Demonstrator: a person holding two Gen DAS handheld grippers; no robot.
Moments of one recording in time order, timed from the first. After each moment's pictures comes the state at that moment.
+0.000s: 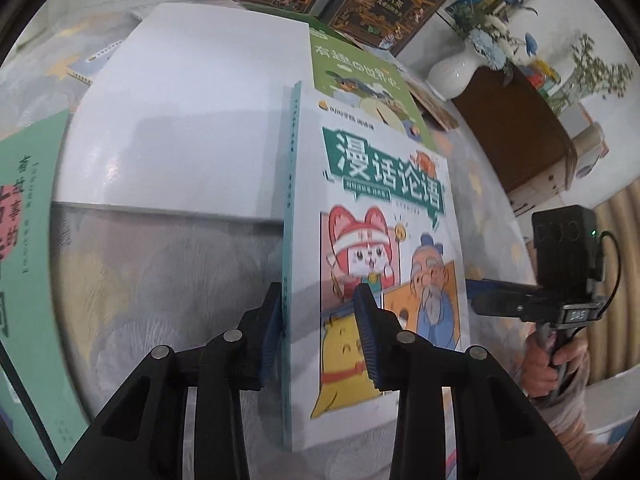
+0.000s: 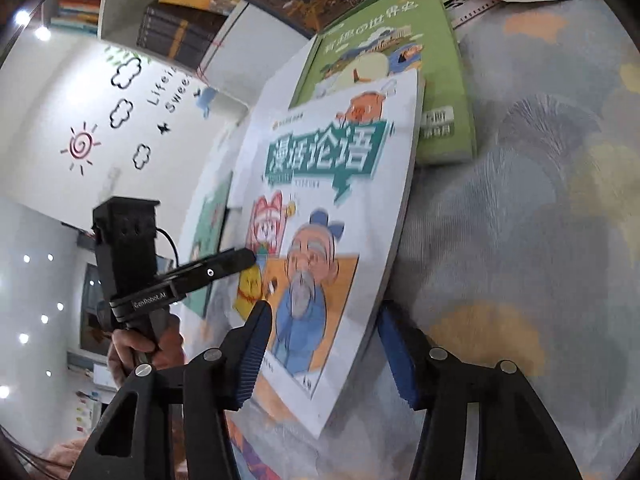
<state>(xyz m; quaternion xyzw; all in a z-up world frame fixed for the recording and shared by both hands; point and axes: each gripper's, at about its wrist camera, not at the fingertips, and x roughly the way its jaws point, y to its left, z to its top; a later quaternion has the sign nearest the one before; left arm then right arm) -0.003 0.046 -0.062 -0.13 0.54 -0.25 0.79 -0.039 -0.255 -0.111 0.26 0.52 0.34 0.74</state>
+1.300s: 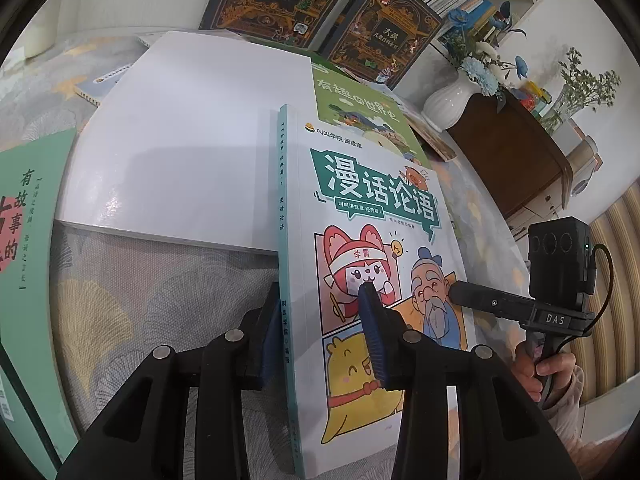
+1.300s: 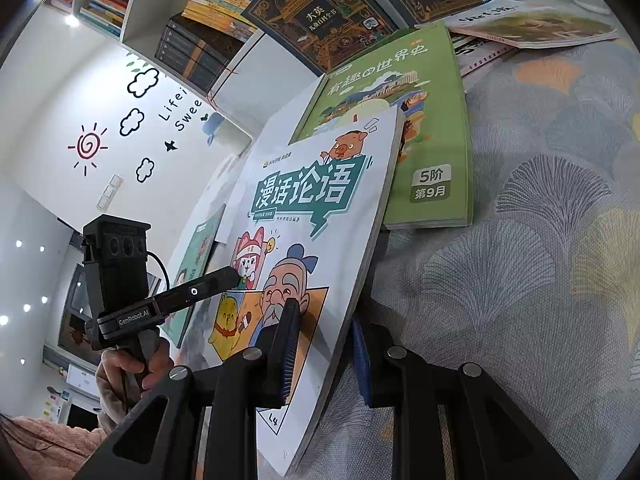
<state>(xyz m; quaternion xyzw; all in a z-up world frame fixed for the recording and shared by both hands) -0.008 0.049 -0.064 -0.14 0.48 -0.25 0.83 -0.034 -0.259 -0.113 0.24 0.46 0.33 0.79</state>
